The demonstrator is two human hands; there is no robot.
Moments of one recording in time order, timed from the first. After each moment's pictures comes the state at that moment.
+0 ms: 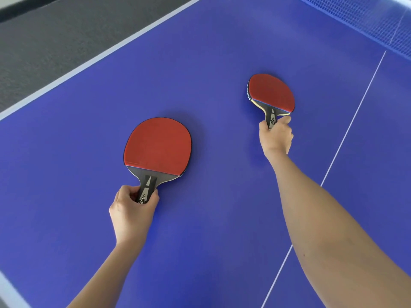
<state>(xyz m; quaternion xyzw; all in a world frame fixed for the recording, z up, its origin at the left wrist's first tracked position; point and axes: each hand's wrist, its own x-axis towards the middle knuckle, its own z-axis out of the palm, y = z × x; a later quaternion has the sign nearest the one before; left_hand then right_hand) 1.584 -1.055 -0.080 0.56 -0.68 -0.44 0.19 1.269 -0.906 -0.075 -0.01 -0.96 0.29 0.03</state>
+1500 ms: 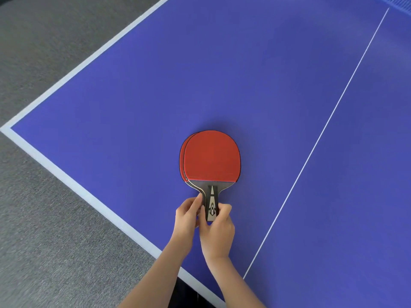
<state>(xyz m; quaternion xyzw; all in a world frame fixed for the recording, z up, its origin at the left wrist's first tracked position) 1.731 -0.968 -0.058 0.49 -0.44 -0.75 -0.04 1.723 -0.895 -0.066 0.01 -0.93 0.36 -0.07</state>
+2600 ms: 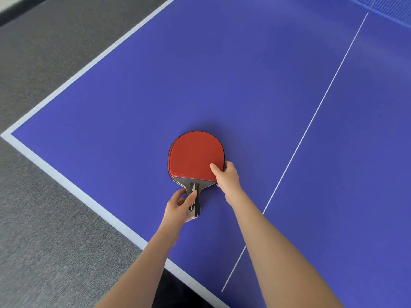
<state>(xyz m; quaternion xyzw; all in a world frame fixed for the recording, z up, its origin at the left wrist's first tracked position) 1.727 -0.971 -0.053 0.48 -0.50 -0.72 -0.06 1.586 -0.889 -0.057 -0.10 -0.80 0.50 -0.33</state>
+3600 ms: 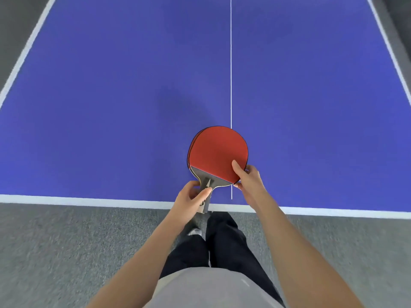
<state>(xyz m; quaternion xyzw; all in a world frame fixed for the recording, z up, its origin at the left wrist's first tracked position) 1.844 -0.951 -0.018 0.16 -0.70 -0.63 -0.30 1.795 -0.763 -0.035 -0.35 -0.64 0.66 -0.17</state>
